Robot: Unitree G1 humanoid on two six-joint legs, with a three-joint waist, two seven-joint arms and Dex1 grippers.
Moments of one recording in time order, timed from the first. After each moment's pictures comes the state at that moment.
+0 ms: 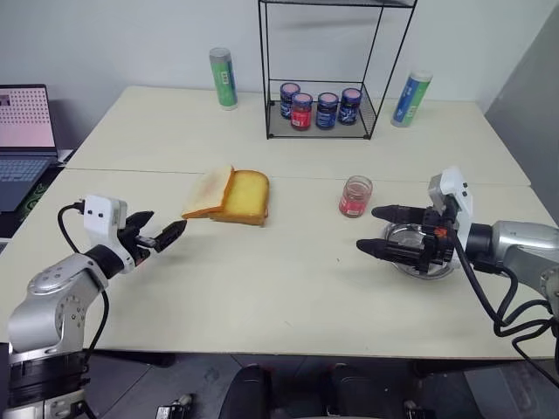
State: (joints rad) left arm -0.16 0.66 0.39 -0.04 -0.49 0.53 -0.67; right arm -0.38 -0.85 -0.15 -0.50 0.92 0.99 0.71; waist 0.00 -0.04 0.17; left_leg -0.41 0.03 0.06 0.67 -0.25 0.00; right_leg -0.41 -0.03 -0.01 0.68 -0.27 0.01
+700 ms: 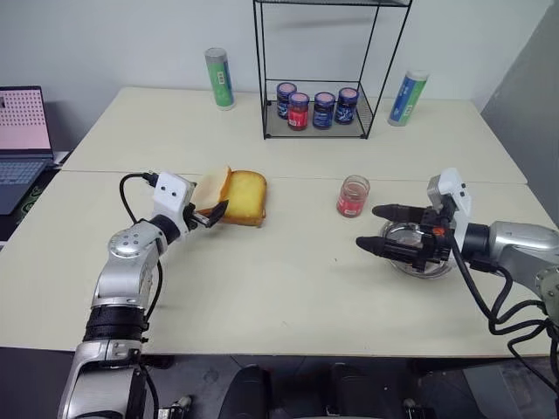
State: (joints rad) left arm -0.47 0.54 0.11 0.35 -0.16 0.14 -0.58; right arm -0.35 -0.83 -0.16 -0.51 0.89 0.98 0.69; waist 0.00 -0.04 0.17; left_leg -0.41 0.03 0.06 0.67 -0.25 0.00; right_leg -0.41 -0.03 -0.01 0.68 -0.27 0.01
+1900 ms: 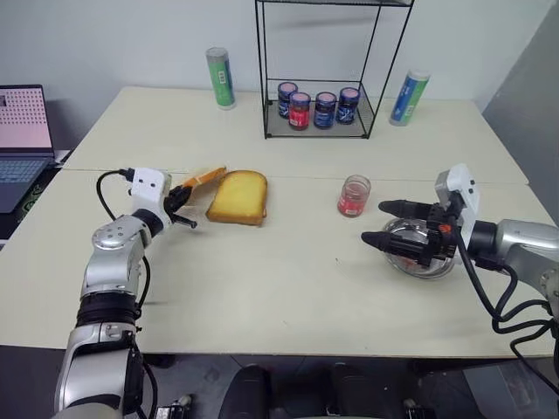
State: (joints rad) left arm -0.62 0.57 0.20 0.43 -0.22 0.19 -0.59; right arm -0.35 -0.84 -0.18 -0.49 0.88 0.97 0.70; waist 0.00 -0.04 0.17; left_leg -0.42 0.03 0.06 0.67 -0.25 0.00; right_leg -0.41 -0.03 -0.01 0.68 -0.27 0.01
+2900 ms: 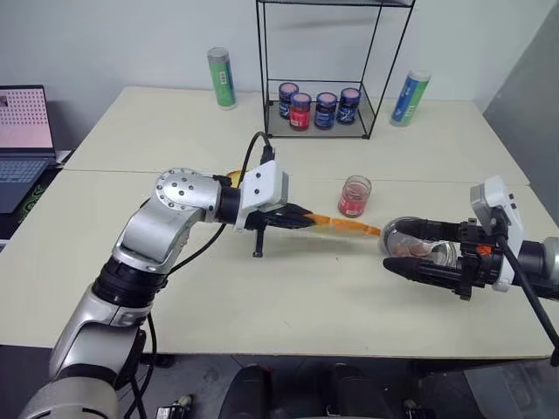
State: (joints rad) left arm -0.75 0.63 -0.28 -0.10 -0.29 0.26 -1.22; right arm -0.17 -0.99 -0.41 -0.63 1.21 1.11 0.63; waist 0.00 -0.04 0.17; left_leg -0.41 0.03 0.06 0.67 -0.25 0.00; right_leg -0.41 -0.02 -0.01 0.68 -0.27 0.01
